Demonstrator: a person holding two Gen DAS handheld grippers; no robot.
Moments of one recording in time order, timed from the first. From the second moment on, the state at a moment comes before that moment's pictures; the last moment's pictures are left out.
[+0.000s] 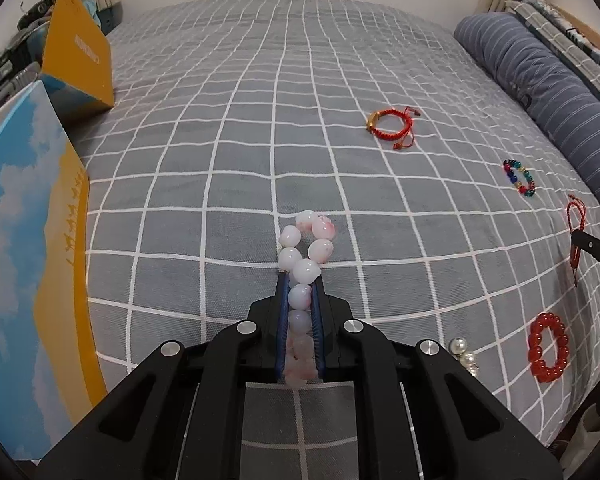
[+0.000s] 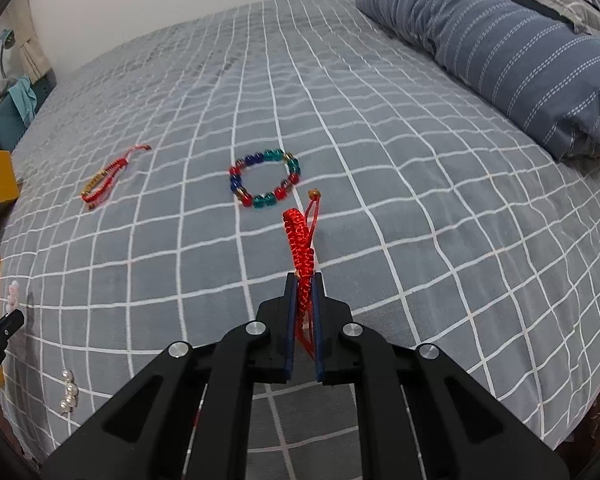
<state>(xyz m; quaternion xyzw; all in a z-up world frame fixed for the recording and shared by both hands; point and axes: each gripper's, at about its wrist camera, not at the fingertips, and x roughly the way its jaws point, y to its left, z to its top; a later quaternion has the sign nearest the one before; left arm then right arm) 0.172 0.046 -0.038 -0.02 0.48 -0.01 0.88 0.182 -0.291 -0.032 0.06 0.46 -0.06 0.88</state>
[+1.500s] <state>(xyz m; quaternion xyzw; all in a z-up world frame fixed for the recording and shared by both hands) 0.129 0.065 0.050 -0.03 0.40 -0.01 0.92 0.152 -0.177 0.042 0.02 0.39 0.01 0.92</state>
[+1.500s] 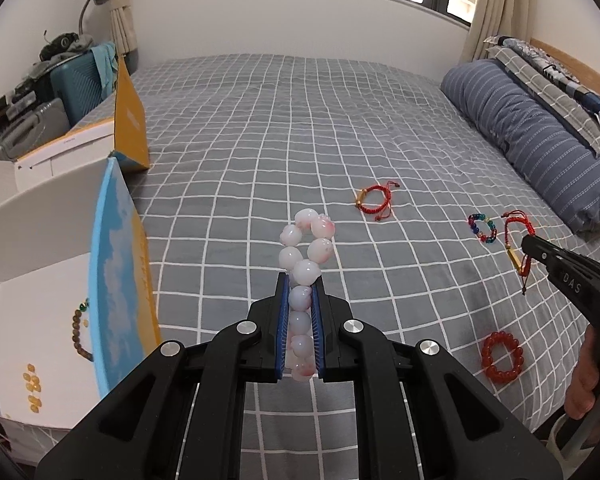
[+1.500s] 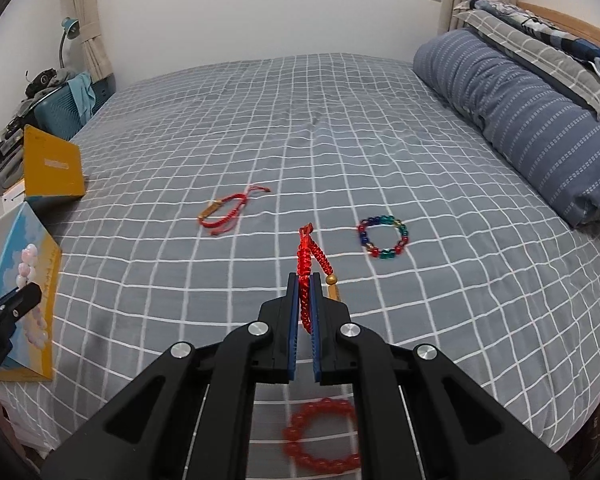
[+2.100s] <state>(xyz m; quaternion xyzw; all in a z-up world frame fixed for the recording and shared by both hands) 0.100 0.166 0.124 -0.05 0.37 0.04 0.93 0.149 -0.033 0.106 -0.01 0.37 0.10 0.93</state>
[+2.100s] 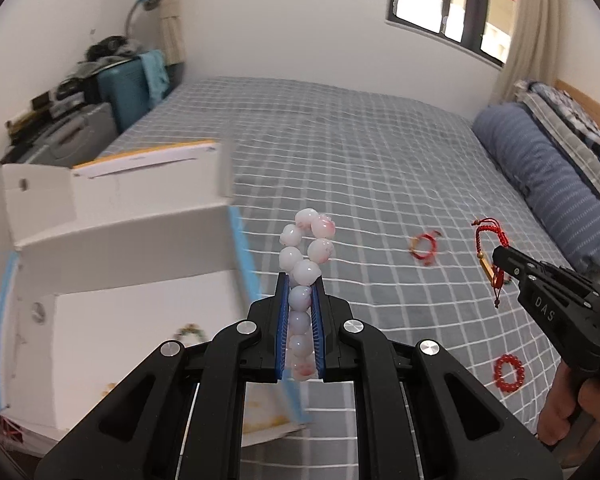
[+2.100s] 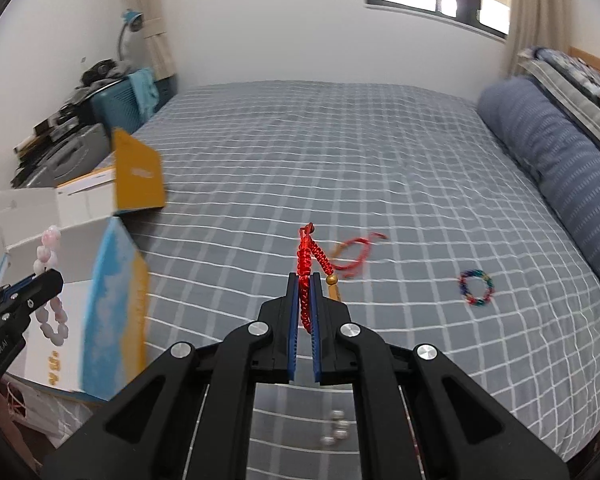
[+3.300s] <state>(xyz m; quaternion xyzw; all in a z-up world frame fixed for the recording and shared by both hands) 0.030 0.372 0.028 -0.10 0.46 0.19 0.86 0.102 0.229 0.033 -0.07 0.45 0.24 0.86</state>
